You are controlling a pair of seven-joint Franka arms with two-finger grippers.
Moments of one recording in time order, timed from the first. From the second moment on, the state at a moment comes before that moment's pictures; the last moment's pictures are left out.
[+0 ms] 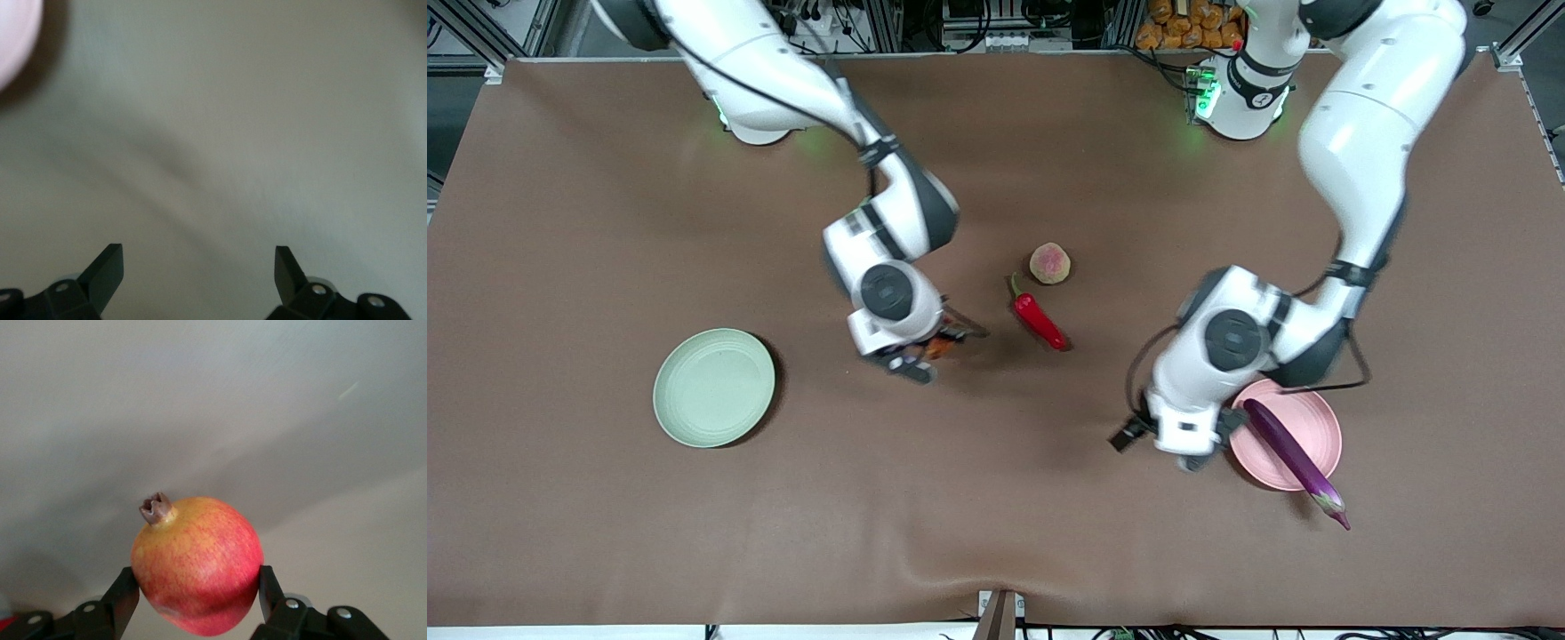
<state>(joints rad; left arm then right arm) -0.06 0.82 -0.52 -1.39 0.41 2.23 -1.38 0.52 0.67 0.03 -1.46 0.11 1.93 0.87</state>
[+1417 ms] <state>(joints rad) -0.33 0.83 -0.51 -1.56 0.55 2.23 -1.97 -0.10 0.62 0.04 -1.68 -0.07 2.00 0.03</state>
